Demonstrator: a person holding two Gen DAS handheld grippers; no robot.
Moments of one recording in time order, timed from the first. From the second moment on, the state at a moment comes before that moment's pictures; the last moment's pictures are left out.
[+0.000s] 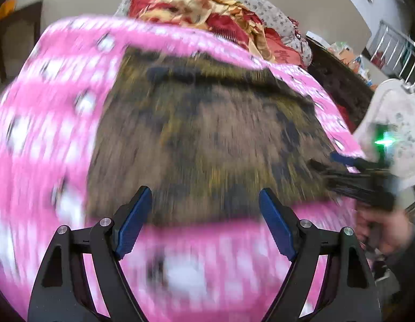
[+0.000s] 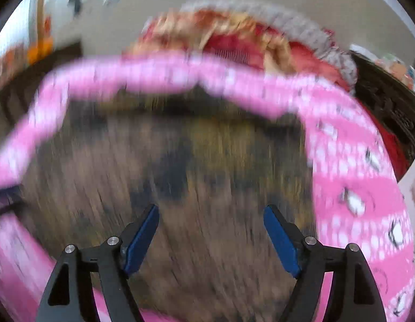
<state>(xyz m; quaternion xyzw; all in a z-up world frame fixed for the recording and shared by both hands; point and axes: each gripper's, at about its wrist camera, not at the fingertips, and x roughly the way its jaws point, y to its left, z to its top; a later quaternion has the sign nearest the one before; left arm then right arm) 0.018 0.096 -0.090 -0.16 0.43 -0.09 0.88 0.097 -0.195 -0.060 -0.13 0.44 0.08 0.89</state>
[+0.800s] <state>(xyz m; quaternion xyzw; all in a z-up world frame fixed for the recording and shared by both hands) 0.039 0.172 -0.137 -0.44 0.39 -0.11 0.80 0.089 -0.188 -0.084 -0.11 0.42 0.05 0.90</state>
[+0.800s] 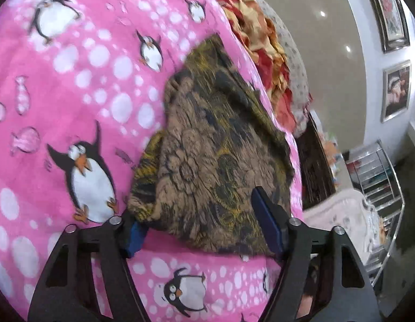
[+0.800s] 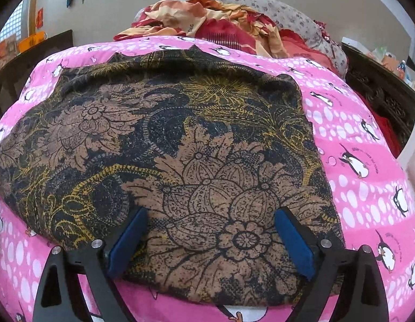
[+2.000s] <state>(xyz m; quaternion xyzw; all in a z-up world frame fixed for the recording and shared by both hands) 0.037 0.028 -0.036 -0.02 0.24 -0.12 0.96 0.279 0.076 0.006 -0.16 0.60 0.36 0.70</state>
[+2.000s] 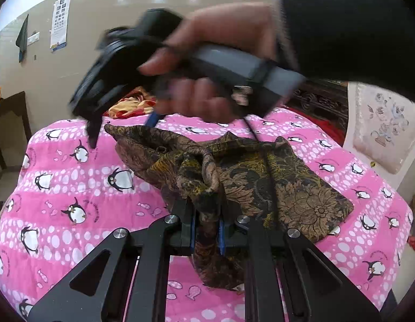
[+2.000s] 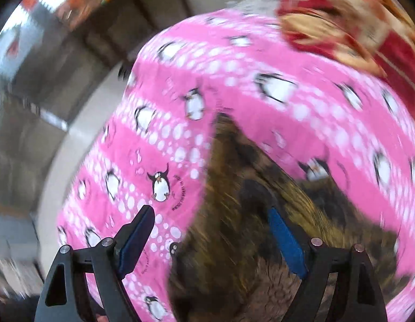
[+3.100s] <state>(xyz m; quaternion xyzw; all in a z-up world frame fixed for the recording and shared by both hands) 0.057 -0.225 -0.073 0.16 0.31 -0.30 0.89 0.310 -0.252 -0.052 -0.09 0.62 0.22 0.75</state>
